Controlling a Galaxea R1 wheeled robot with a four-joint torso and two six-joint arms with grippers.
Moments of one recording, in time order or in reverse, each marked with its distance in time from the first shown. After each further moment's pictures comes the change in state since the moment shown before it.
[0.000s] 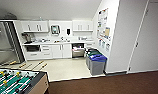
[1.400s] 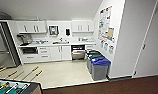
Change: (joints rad) left arm 0.001 0.003 -0.005 0.000 0.010 0.000; right arm -0.008 0.006 -0.001 -0.012 -0.002 -0.002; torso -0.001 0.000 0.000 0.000
